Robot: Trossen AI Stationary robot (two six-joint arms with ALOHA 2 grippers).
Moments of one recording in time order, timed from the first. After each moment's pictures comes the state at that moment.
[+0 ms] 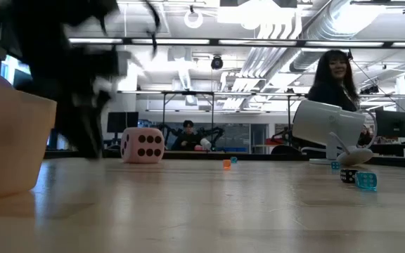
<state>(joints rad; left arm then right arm) -0.36 1.49 0.79 -0.41 -0.34 -0.27 0.75 2.08 1.89 -1.27 1.27 1.23</state>
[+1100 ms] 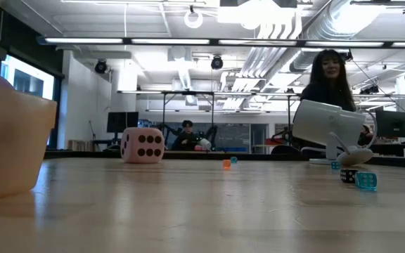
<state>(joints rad) -1.01 1.47 1.19 -0.88 -0.18 -1.08 0.74 2.08 1.89 -1.24 1.22 1.20</state>
